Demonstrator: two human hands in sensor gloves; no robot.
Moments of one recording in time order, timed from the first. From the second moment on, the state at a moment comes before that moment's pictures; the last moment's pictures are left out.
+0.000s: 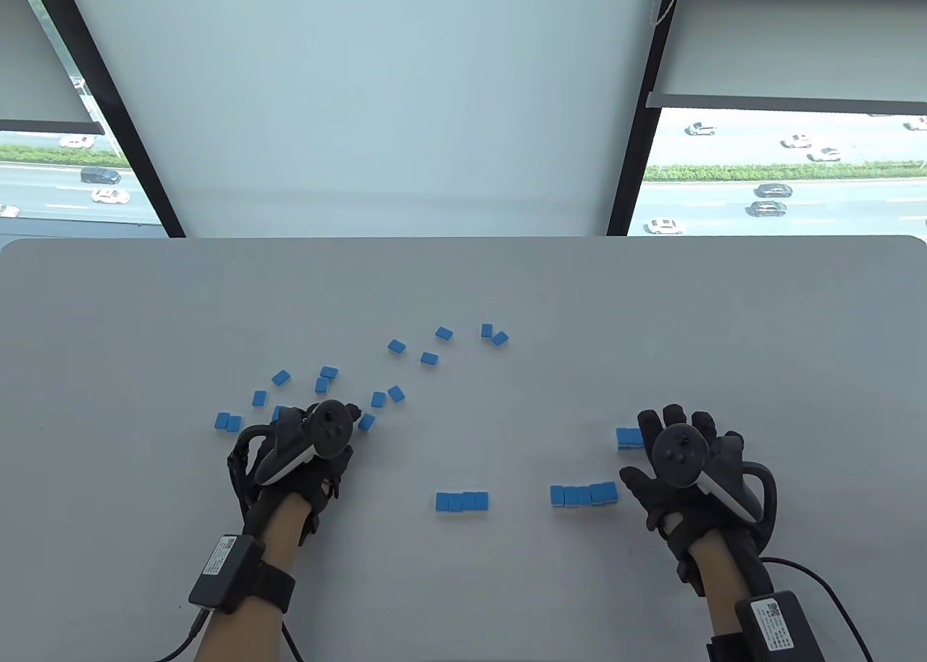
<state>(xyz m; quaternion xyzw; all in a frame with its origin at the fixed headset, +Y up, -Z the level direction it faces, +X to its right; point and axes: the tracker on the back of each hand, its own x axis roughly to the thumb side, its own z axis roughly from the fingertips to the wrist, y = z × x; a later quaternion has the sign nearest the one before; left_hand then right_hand) -0.237 -0.751 -0.383 -0.05 -0.04 0.01 1.00 0.242 -0.739 -0.329 -0.02 0.09 0.99 0.08</state>
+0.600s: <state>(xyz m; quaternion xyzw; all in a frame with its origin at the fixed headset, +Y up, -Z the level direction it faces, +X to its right) -0.237 -0.746 -0.380 -0.08 -0.02 0.02 1.00 0.240 -0.739 -0.329 -0.02 0.09 0.99 0.08</state>
